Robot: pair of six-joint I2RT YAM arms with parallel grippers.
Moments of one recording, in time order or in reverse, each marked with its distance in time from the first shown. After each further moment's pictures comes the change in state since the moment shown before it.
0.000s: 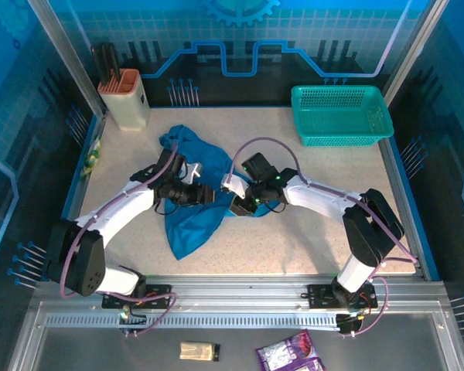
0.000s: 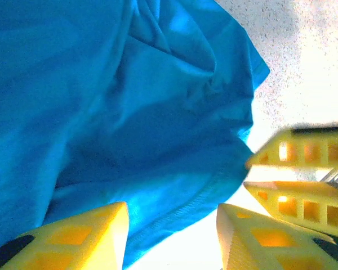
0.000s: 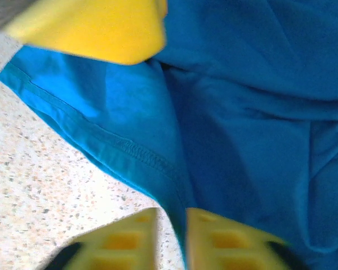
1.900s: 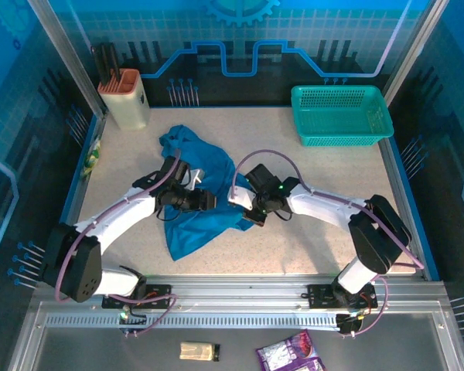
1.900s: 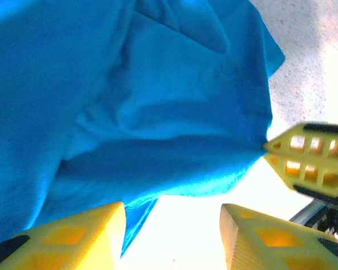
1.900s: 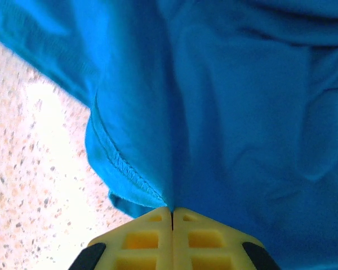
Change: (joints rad) left arm -0.062 -0.043 -0.058 0.026 -0.070 -0.045; right arm 0.028 -0.074 -0.094 -0.037 0.217 -0.108
